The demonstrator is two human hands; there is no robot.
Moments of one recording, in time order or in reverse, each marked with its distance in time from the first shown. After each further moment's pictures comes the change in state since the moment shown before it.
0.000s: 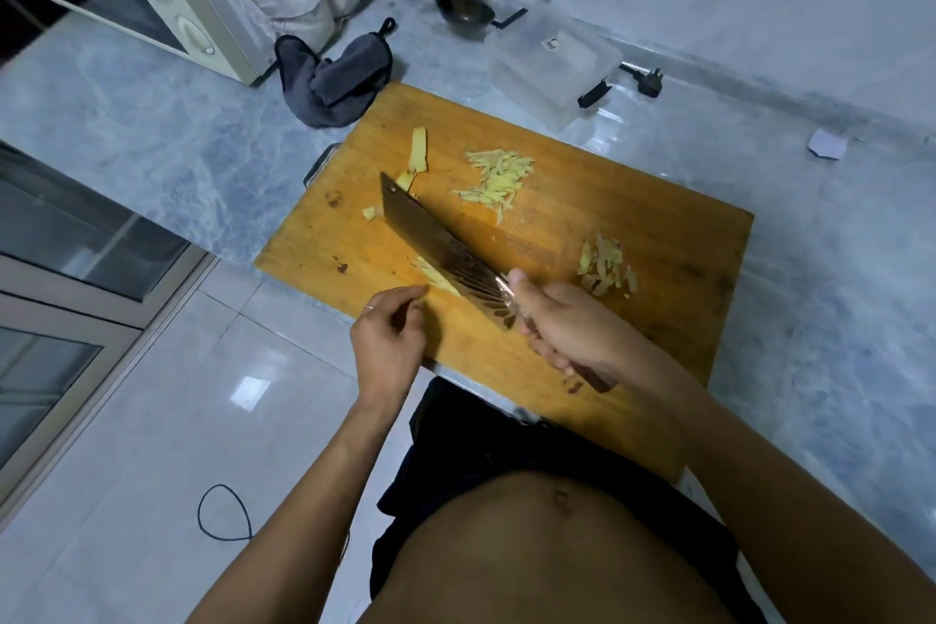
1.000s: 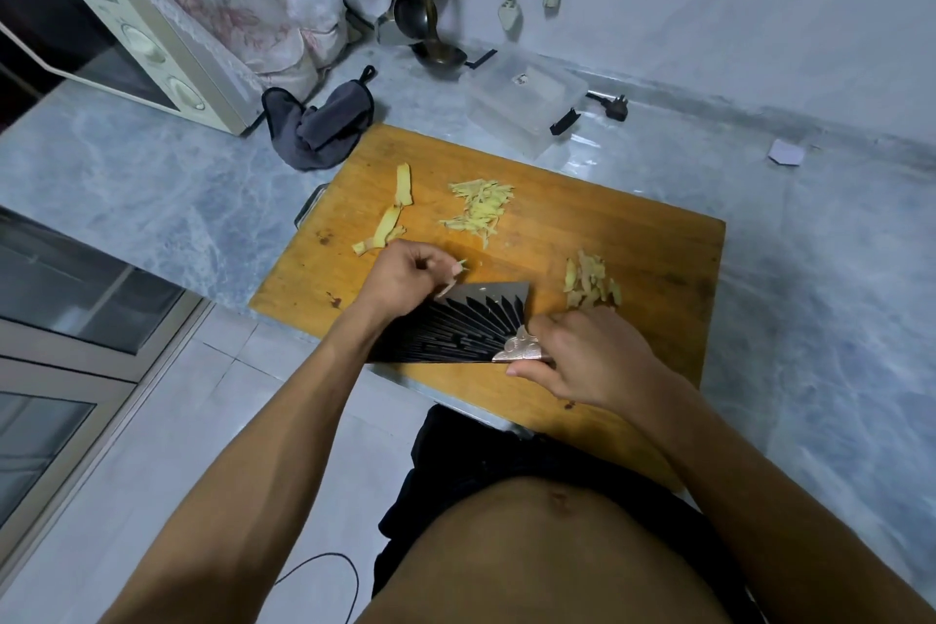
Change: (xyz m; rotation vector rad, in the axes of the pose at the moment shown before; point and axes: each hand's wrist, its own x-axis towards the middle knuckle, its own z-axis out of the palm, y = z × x) left_hand 0.095 0.059 0.007 0.012 -0.572 0.014; right_hand -0.009 0.035 -0.008 -1.167 0.378 -0.607
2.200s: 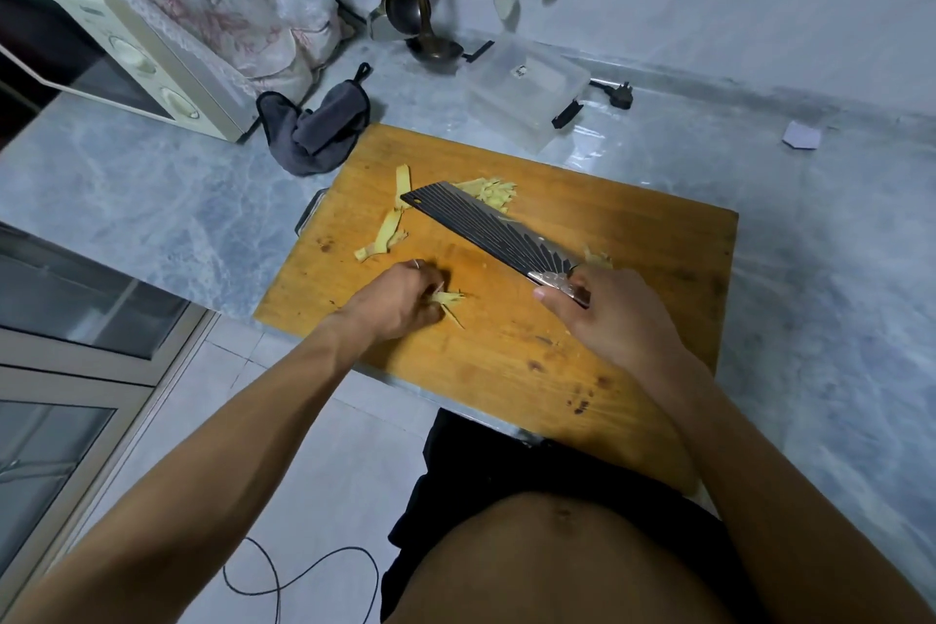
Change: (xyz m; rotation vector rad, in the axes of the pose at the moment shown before) left_hand 0.012 -0.021 -0.017 0.818 -0.292 0.230; right_hand 0.018 0.022 -0.011 0.436 0.047 0.585
